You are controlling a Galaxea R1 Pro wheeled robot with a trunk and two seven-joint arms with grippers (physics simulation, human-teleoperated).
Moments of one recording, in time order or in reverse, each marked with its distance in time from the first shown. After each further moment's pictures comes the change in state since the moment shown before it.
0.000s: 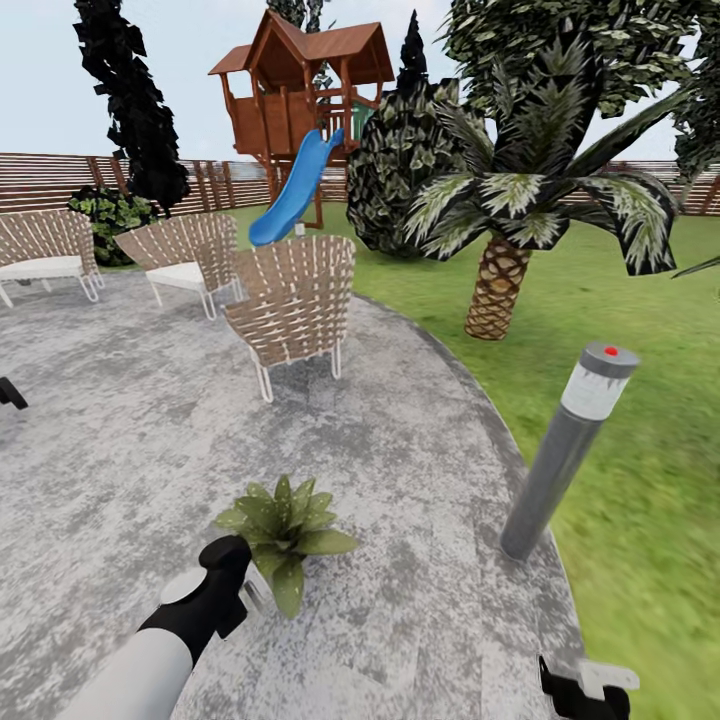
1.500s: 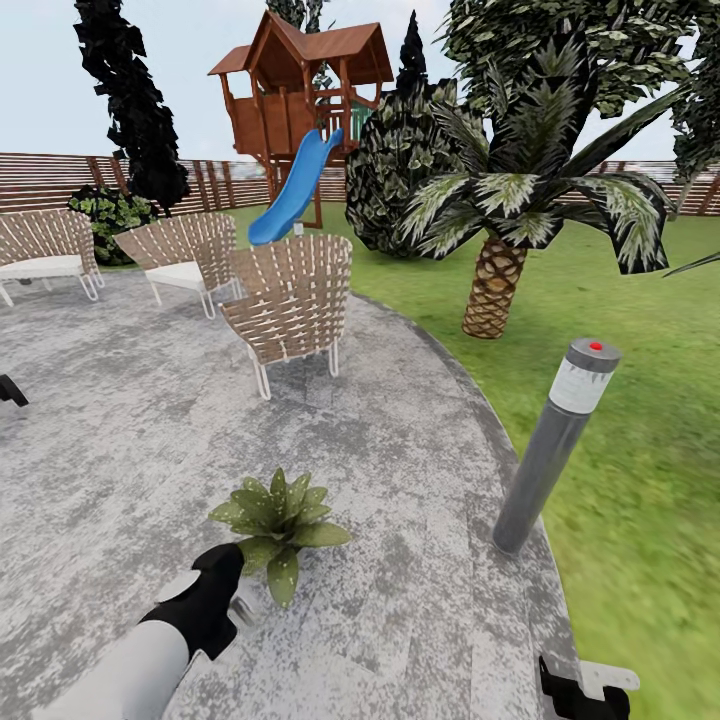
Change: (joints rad) left arm -0.043 0.019 0.029 0.162 0.073 0.091 0.037; right arm 0.001 0.000 0.000 0.002 0.000 0.000 0.000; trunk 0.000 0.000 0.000
